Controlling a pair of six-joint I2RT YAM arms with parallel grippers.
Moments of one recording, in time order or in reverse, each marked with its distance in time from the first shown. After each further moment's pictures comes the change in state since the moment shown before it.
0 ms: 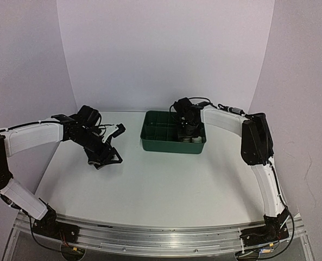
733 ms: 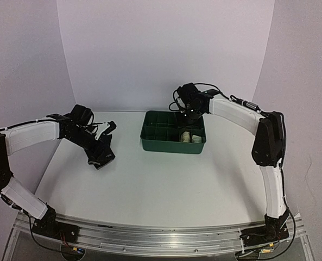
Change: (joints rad) left arm 0.090 0.000 -0.013 -0.003 -0.025 0.008; right arm 0.015 -0.142 0.007 -0.033 -0.152 -0.117
